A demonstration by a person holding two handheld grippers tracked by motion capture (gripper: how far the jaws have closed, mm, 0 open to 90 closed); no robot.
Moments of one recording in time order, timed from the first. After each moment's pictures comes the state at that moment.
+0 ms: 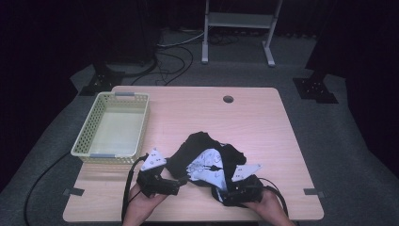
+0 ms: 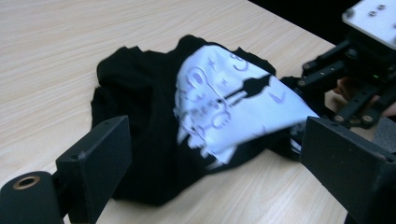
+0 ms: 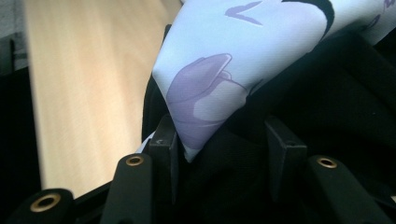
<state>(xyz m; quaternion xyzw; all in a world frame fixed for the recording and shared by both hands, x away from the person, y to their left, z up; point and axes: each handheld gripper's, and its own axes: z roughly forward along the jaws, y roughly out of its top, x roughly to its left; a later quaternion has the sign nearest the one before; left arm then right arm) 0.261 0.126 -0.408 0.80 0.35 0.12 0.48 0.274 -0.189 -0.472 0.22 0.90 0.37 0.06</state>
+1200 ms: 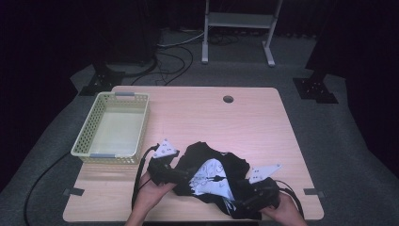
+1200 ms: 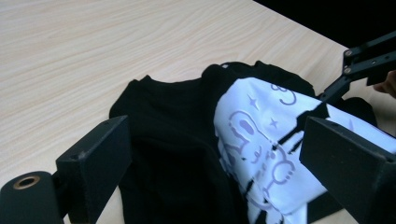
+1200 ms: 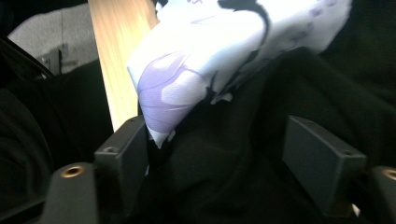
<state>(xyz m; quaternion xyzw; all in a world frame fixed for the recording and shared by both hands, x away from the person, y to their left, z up) 0.296 0.106 -0.414 0.81 0.34 0.10 0.47 0.261 -0.229 -0.455 0.22 0.89 0.40 0.00</state>
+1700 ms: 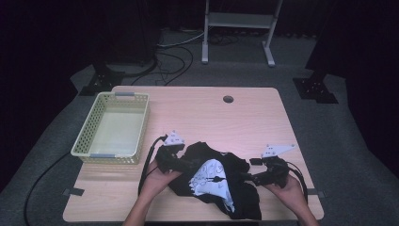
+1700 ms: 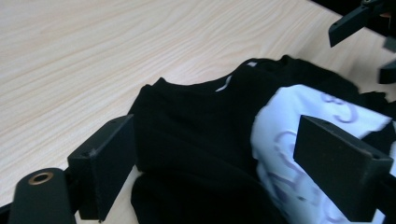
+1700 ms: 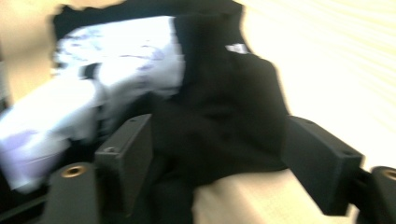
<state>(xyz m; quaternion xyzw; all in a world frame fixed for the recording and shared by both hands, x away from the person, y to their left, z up) 0.342 0.090 -0.428 0.83 0.33 0.09 0.44 0.309 -0.262 -0.437 0.33 0.85 0.41 0.06</state>
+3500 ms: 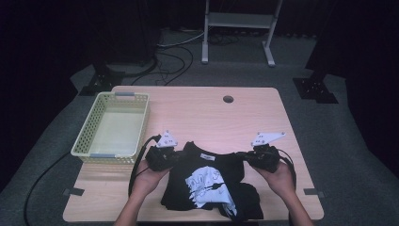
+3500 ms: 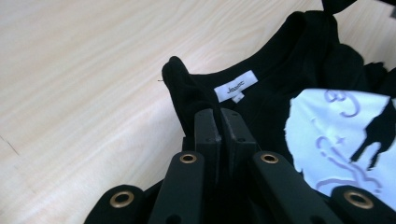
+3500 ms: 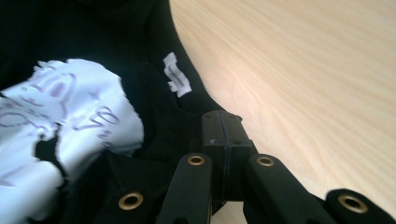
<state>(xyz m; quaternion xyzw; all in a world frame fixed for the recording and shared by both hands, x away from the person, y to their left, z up) 0.321 0.112 -0.399 0.85 0.30 0.13 0.41 0.330 -0.233 -0.408 0.30 0.86 0.41 0.10</state>
